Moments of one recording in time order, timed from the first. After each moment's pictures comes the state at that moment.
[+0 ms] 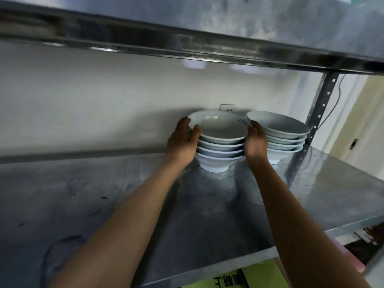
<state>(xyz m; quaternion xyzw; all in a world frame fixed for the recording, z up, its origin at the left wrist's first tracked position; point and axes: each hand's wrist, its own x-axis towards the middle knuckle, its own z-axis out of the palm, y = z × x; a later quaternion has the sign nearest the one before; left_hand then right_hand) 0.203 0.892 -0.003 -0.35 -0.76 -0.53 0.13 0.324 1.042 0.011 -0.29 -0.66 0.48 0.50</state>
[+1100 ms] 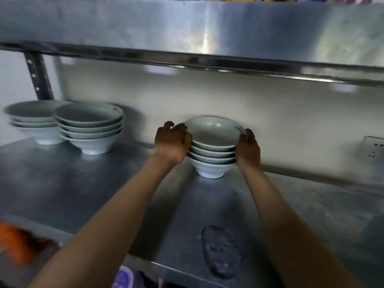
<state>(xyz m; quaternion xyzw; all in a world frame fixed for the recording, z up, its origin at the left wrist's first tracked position) 0.071 0.565 0.010 -0.24 -0.87 -0.14 0.41 0.134 0.762 0.021 -0.18 -0.77 0.51 0.34</state>
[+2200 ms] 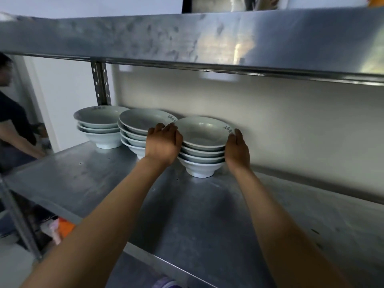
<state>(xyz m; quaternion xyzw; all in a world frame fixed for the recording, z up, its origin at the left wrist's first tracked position) 0.006 0.365 0.012 -0.13 -0.89 -0.05 0.43 0.025 0.576 0.014 -0.09 -0.82 0.50 0.27</state>
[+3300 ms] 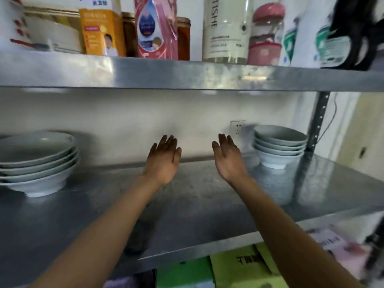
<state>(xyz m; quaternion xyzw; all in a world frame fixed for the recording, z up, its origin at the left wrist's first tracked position) 0.196 0.721 0.016 -0.41 -0.86 -0.19 0.24 0.327 0.874 0.027 -0.22 -0.89 0.19 0.35</state>
